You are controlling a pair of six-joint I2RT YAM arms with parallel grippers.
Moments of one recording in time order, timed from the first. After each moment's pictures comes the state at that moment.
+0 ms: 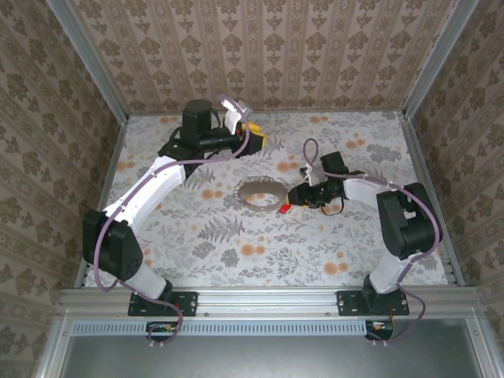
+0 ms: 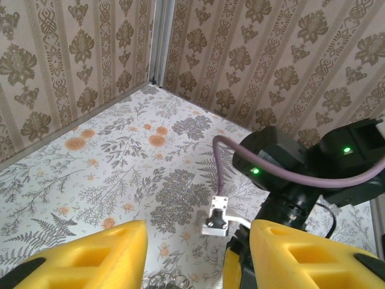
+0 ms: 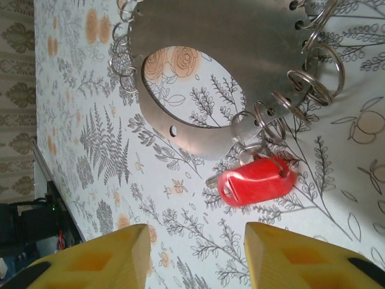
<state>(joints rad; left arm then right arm) -0.51 1.56 1.38 -0.14 0.71 -0.01 0.23 1.70 0.93 -0.33 -0.76 0.26</state>
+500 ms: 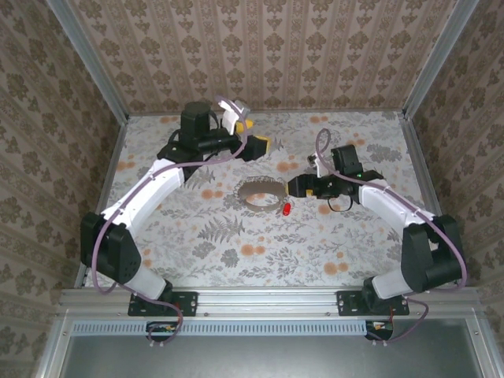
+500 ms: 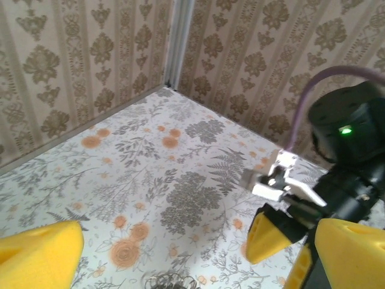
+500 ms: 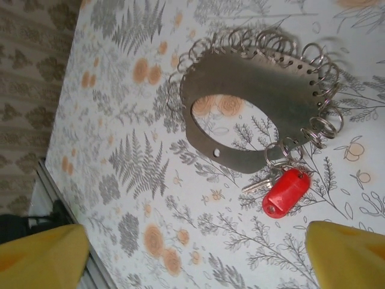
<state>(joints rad) -0.51 1.52 1.33 -0.10 0.63 -0.05 0.23 1.43 0.93 -0.38 -0.67 0.29</state>
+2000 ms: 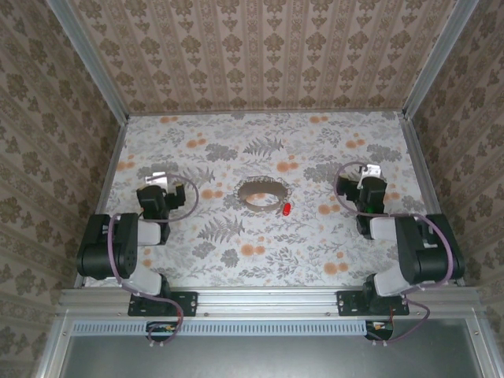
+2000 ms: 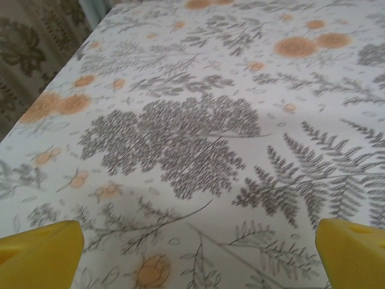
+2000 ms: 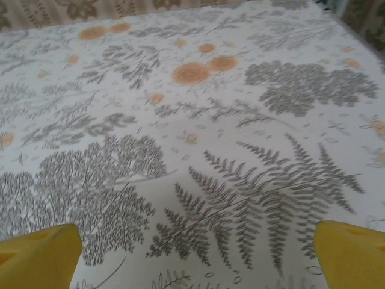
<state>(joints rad) -0.03 1.53 0.33 0.80 -0.14 0.05 0.00 1.52 0.36 0.70 0.17 0.11</state>
